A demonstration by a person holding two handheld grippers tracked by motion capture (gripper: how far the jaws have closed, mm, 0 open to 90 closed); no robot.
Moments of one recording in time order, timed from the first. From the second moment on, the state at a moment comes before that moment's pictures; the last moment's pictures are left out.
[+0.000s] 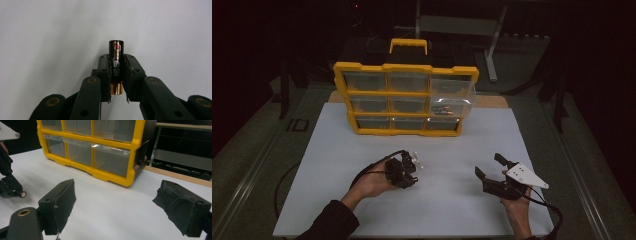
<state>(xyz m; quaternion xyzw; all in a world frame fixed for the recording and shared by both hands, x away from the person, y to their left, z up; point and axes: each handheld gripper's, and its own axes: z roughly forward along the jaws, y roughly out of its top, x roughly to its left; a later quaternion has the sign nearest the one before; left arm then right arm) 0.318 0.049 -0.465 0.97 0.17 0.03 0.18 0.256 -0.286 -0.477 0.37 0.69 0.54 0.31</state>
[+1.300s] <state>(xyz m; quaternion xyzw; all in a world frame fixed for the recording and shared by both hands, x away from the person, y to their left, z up) 0.327 0.058 -0.418 0.95 0.18 0.06 0.26 0.257 -0.286 -0.477 0.37 0.69 0.54 0.31</state>
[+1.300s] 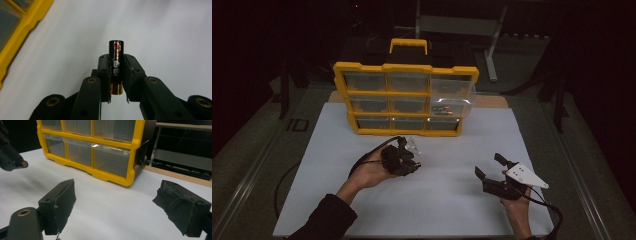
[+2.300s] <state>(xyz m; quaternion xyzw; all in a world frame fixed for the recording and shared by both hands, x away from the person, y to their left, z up) 0.342 0.070 -0.378 0.92 0.19 0.10 0.33 0.257 -0.286 -0.477 0.37 0.69 0.54 0.31</state>
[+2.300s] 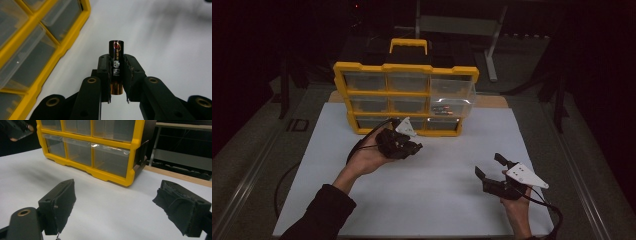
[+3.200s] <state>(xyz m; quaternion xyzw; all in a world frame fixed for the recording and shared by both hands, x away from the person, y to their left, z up) 0.352 0.080 -0.351 0.88 0.21 0.11 0.41 0.257 -0.286 -0.477 0.37 0.69 0.54 0.31</state>
